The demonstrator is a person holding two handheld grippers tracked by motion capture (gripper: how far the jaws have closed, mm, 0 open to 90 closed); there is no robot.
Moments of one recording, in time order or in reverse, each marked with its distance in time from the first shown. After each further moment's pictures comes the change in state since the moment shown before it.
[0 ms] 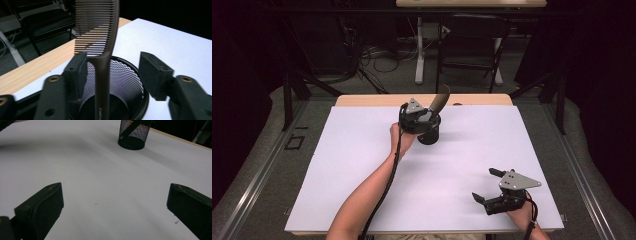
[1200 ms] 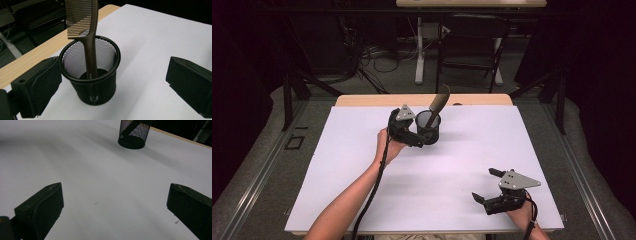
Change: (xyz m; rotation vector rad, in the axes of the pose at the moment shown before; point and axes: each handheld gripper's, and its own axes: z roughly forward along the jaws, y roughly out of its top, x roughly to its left) left arm -0.014 -0.001 -0.056 0.094 -0.037 0.051; right arm 0.000 0.000 0.001 0.003 0.002 0.007
